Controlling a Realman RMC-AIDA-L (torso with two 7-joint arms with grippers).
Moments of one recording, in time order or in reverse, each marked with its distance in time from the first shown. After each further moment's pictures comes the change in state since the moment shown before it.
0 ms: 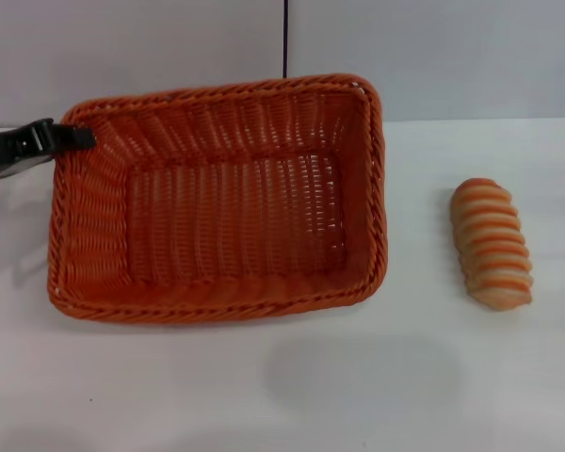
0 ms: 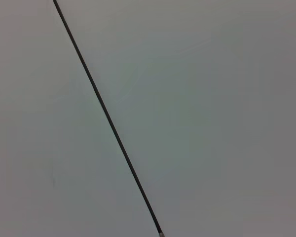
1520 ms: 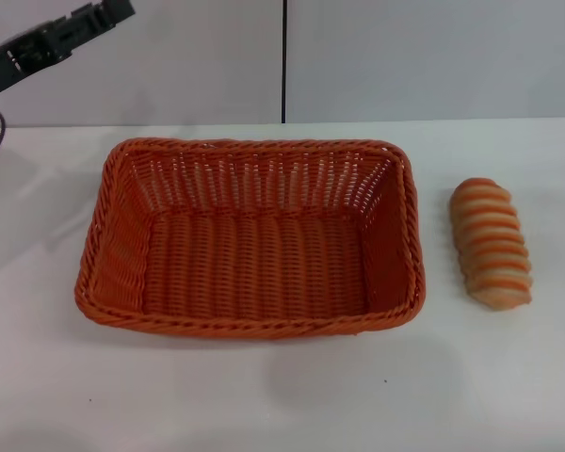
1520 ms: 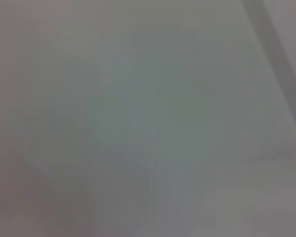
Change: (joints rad) left arm -0.100 0.007 -0.144 -0.358 -0.614 0.141 0.767; right arm 0.017 -0.185 -0.156 -0.443 -0.622 -0.247 0.729
